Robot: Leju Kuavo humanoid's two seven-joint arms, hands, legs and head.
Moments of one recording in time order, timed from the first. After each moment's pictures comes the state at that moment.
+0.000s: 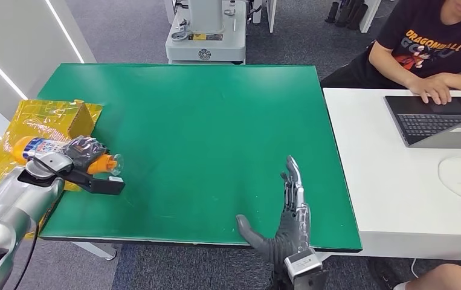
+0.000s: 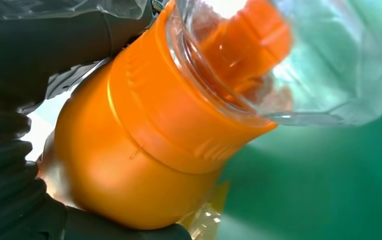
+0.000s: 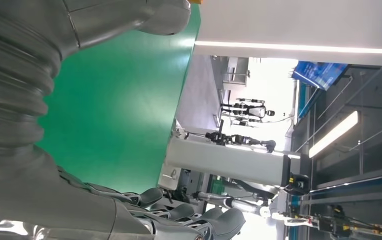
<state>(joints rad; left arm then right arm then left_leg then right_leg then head) -0.86 0.37 -0.52 -0.40 -1.48 0.08 -0.34 0.05 0.11 0.54 -1.57 0.23 -0.51 -0.61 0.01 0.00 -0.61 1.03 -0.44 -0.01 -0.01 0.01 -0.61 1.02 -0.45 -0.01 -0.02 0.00</state>
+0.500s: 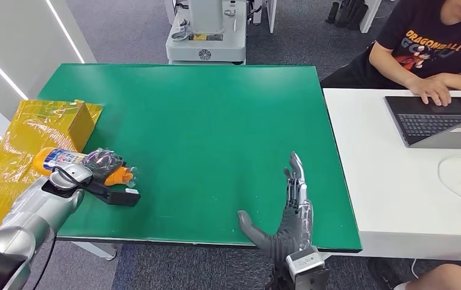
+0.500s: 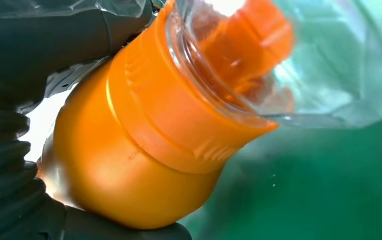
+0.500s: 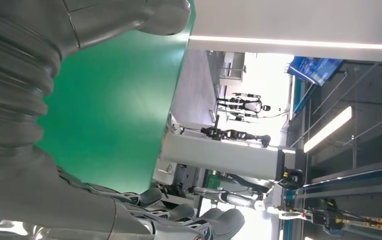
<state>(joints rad) -0.82 0.30 -0.57 -0.36 -1.47 0.11 -0.28 0.04 0.12 0.53 -1.59 0.25 -0.53 -0.60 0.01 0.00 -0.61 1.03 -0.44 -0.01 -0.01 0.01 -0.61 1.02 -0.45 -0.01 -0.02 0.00</state>
